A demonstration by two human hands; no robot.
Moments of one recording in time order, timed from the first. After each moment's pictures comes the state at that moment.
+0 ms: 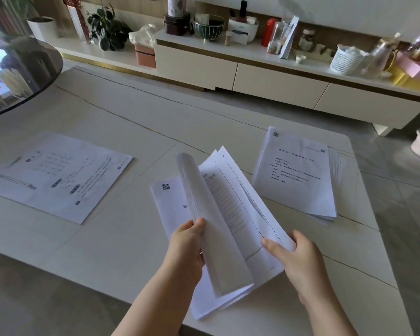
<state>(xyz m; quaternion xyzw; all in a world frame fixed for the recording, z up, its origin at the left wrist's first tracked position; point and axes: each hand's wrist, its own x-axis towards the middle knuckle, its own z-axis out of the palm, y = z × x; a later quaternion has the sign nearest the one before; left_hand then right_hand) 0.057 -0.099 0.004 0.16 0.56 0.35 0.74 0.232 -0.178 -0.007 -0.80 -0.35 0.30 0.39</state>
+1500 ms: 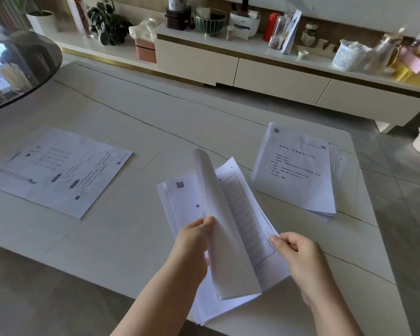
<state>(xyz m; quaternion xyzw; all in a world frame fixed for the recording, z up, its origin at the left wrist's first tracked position) 0.066 -0.106 0.007 0.16 0.56 0.30 0.75 0.236 -0.187 -0.003 -0.78 -0.36 0.34 0.39</state>
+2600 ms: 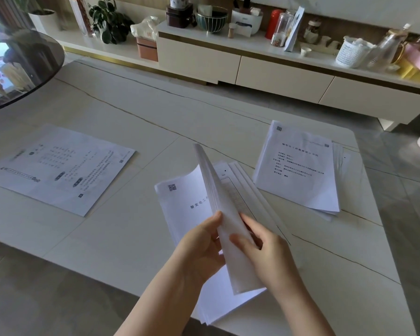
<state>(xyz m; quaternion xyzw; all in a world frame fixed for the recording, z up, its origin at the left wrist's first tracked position) 0.065 -0.108 0.010 0.09 0.48 0.27 0.83 0.188 -0.169 -0.002 -0.73 -0.49 0.34 0.34</state>
